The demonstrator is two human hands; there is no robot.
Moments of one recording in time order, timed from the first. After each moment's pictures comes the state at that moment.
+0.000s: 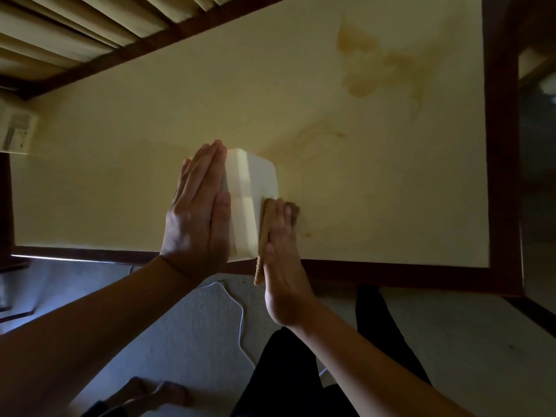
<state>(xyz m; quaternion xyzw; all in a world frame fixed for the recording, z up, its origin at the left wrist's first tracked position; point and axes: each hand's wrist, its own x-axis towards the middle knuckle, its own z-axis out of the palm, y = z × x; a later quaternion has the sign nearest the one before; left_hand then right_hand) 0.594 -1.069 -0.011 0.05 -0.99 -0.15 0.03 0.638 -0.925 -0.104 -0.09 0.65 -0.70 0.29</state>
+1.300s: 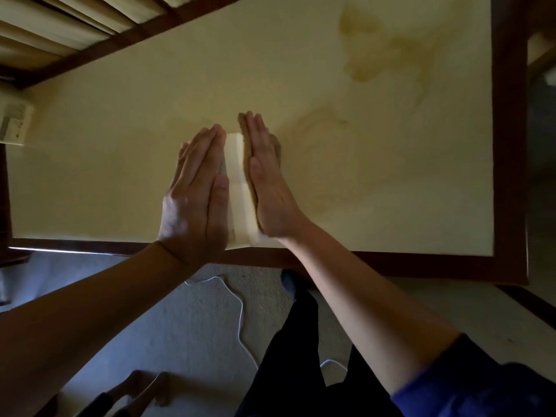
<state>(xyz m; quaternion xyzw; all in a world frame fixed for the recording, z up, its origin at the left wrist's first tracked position) 0.594 -1.070 -0.012 0.06 -0.99 -0.16 0.04 0.541 -0.973 -0.114 -0.18 0.64 -0.72 0.19</state>
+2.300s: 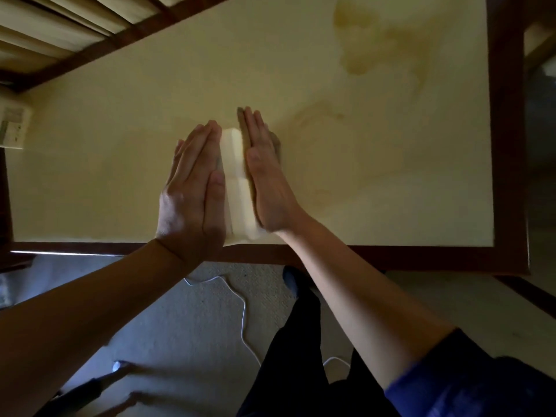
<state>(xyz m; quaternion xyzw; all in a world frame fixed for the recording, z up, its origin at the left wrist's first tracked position) 0.595 -1.070 -0.012 0.05 -0.99 -0.15 0.04 0.538 -0.976 -0.116 -0.16 0.66 -0.71 0.21</state>
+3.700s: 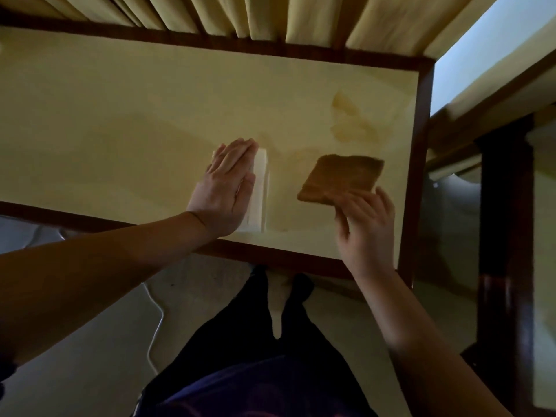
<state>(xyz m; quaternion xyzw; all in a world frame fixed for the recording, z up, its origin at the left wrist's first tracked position) 0.598 -1.079 -0.012 0.05 -0.97 -0.25 0.04 0.543 -0.803 -0.036 -0.27 0.92 -0.27 -0.06</state>
